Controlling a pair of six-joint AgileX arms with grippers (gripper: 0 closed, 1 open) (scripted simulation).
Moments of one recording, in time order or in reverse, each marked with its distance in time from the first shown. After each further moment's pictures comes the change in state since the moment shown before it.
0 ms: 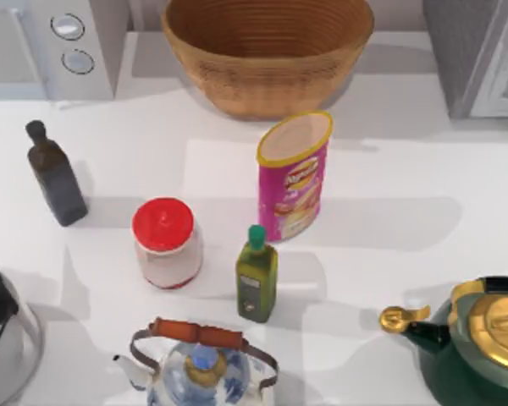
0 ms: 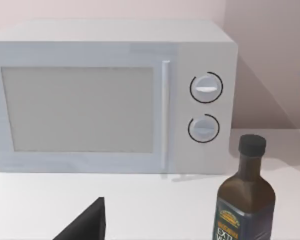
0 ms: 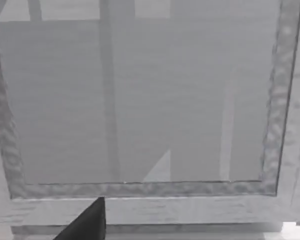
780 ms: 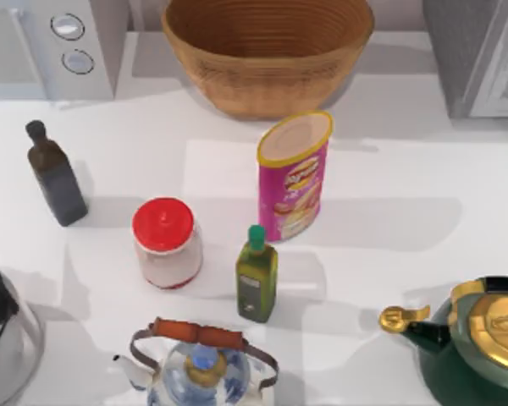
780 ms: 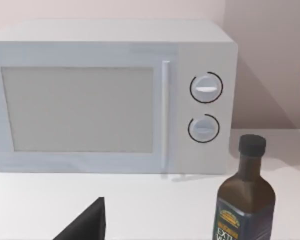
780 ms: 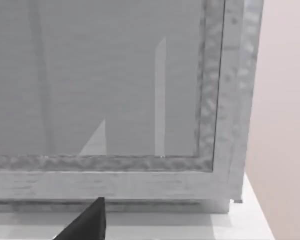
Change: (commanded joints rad) left arm 0.000 0.000 0.000 0.000 0.000 0.000; right arm -0.208 0.333 0.077 0.275 -0.208 -0.003
